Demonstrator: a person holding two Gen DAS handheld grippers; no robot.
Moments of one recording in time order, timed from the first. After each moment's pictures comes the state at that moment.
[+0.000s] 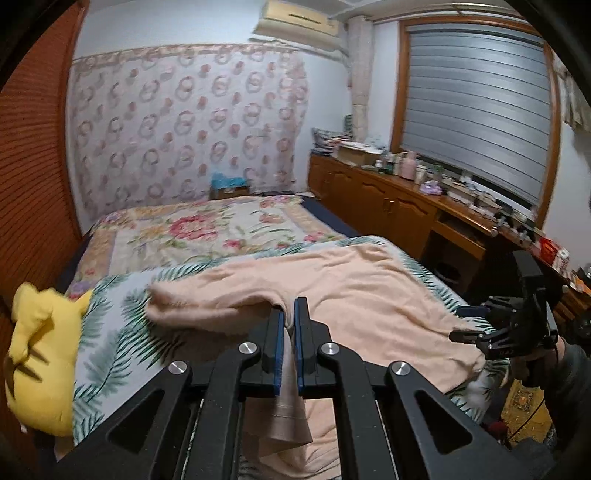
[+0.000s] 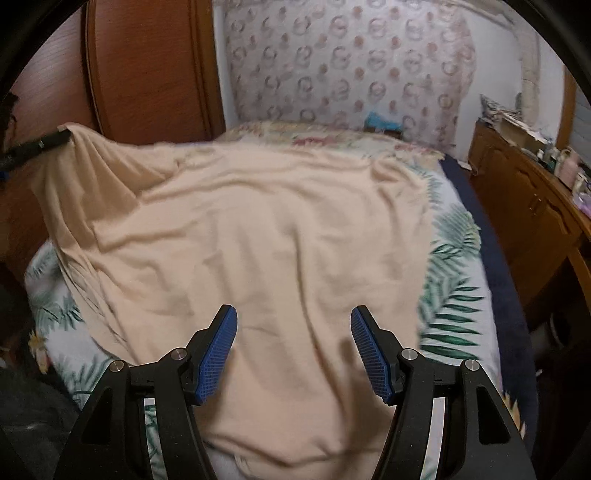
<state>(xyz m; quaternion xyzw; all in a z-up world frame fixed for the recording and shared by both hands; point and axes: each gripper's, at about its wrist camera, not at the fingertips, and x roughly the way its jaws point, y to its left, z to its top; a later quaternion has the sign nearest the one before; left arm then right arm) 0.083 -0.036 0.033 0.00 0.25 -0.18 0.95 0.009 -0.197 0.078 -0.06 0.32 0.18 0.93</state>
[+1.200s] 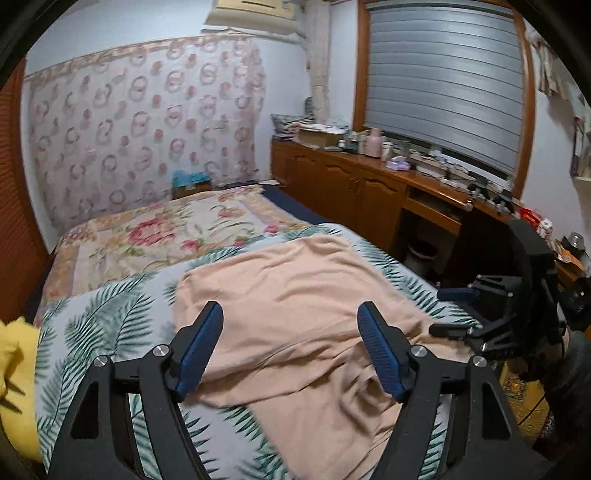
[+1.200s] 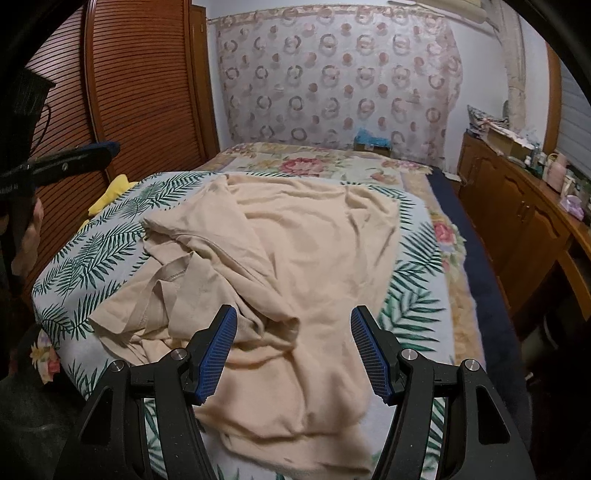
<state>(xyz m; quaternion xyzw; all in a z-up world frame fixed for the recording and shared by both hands) 0.103 -0.109 0.028 0.04 0.28 -0.23 0.93 -0.005 -0.210 0.089 -0.06 0.30 0.18 0.94</state>
